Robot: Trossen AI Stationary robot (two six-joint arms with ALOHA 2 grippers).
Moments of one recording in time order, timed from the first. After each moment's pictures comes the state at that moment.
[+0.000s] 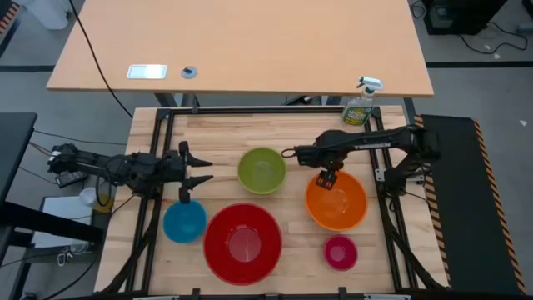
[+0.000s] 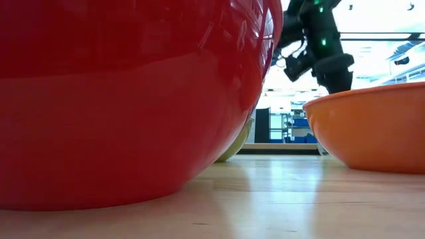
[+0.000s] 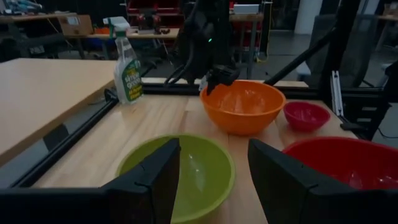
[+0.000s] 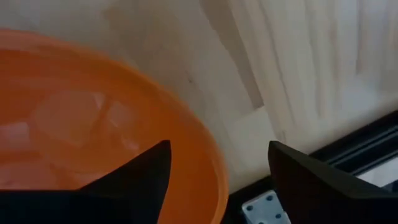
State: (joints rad) left arm -0.21 0.45 0.40 -0.06 -0.33 -0.04; right arm -0.14 1.65 1.23 -1.39 0.10 0.36
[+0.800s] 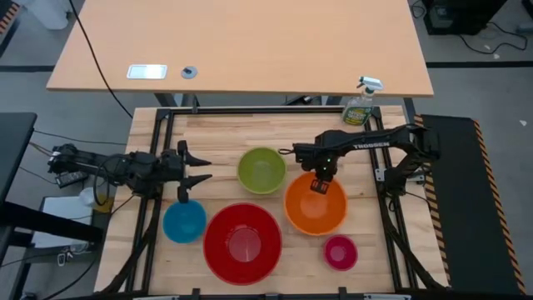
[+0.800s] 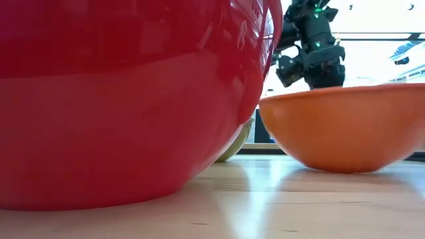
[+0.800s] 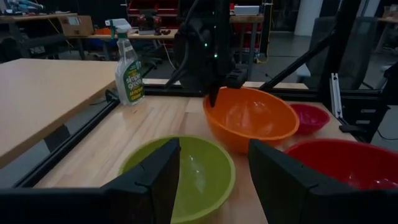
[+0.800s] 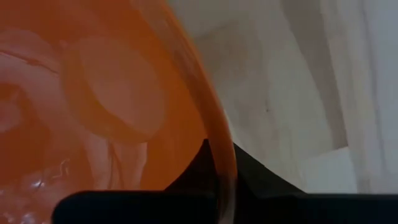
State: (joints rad) left arm -0.21 0.43 0.43 -0.10 -0.33 -0.04; right arm -0.17 1.65 1.20 -1.22 -0.10 0.31
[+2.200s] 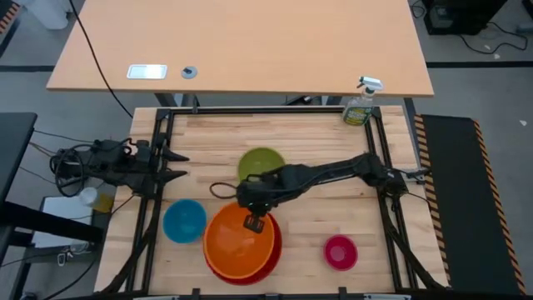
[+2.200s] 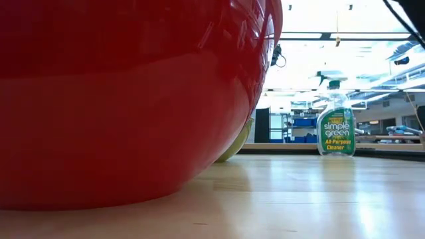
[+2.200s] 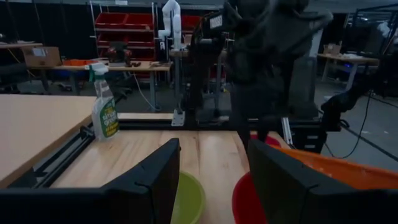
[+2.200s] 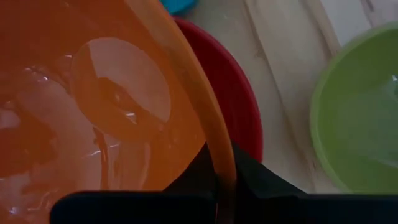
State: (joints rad) left arm -0.21 0.21 0.58 -0.35 -0.19 -0.02; right arm 0.21 2.22 2.30 -1.17 0.01 0.55
